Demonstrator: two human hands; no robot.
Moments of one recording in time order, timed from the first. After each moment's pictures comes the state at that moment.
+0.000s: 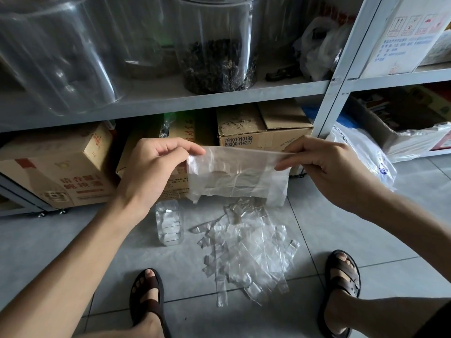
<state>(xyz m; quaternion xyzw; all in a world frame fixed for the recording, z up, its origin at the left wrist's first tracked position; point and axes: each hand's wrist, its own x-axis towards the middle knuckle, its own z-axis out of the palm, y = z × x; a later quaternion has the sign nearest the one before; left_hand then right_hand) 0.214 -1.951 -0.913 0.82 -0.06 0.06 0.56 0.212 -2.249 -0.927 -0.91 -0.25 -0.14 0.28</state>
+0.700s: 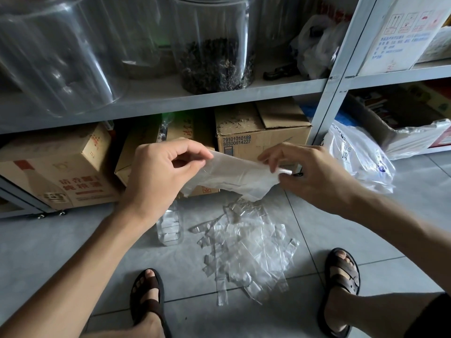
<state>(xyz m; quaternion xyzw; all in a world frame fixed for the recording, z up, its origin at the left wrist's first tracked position) 0.204 -1.963 -0.914 0.86 -0.18 0.19 0.43 0.207 -2.228 -0.925 -0.89 -0.24 -0.06 0.37</state>
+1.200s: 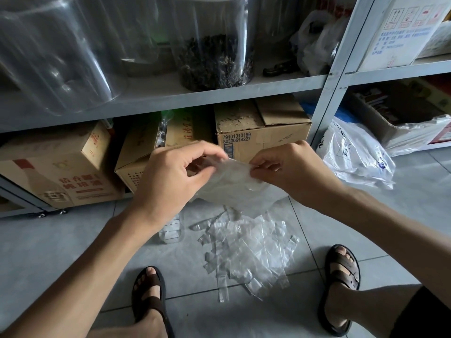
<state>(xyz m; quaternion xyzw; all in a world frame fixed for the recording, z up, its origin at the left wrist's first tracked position) 0.200 -1.971 -0.917 0.87 -0.26 0.18 0.38 0.216 -2.203 -0.929 -0.91 -0.21 -0.06 0.35</state>
